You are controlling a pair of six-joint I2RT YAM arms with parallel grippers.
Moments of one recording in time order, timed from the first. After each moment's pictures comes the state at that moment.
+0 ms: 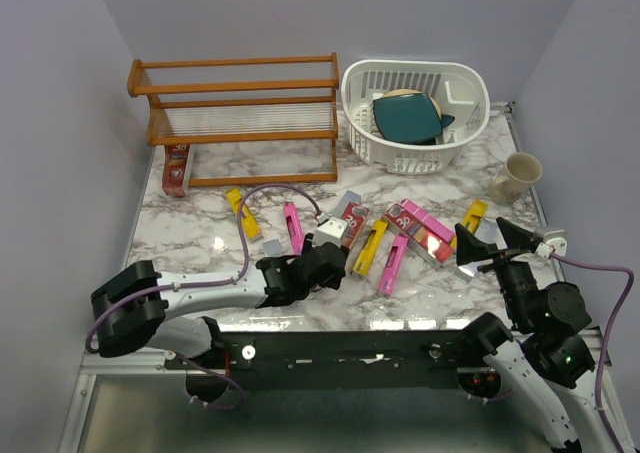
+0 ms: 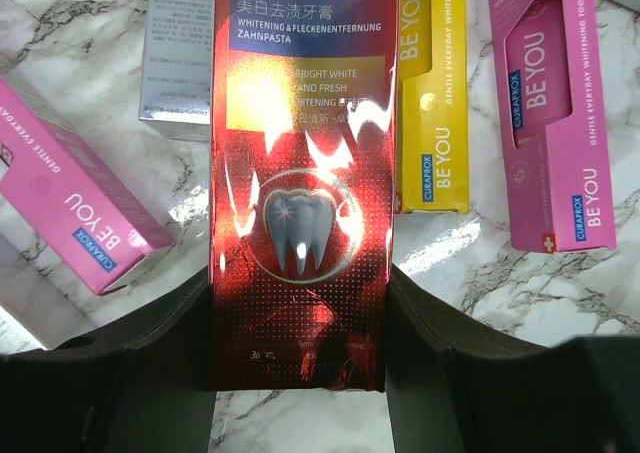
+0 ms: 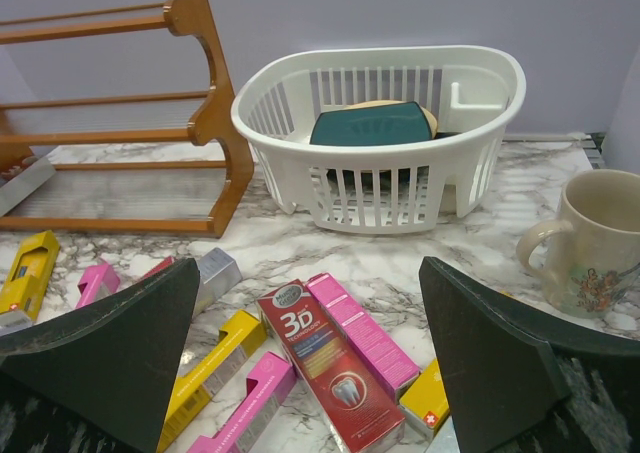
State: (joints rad) left arm -1.17 1.33 0.68 -0.11 -0.47 -0.57; right arm 0.56 0.01 0.54 -0.35 0.35 0.05
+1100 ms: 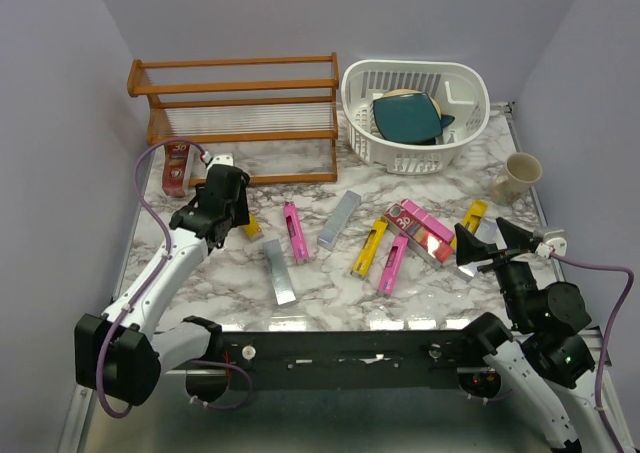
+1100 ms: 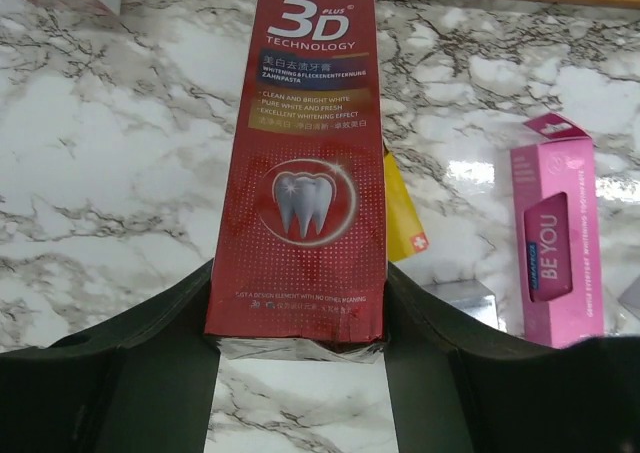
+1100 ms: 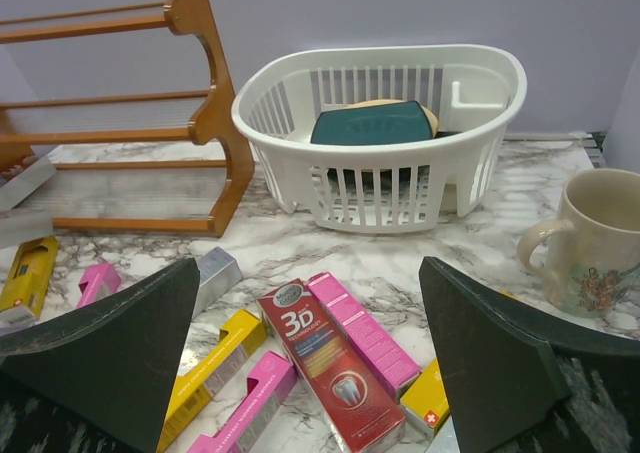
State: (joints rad) left arm -0.35 1.10 0.88 -0.59 -0.37 -0.33; right arm 0.56 0.01 0.54 -0.35 0.35 0.05
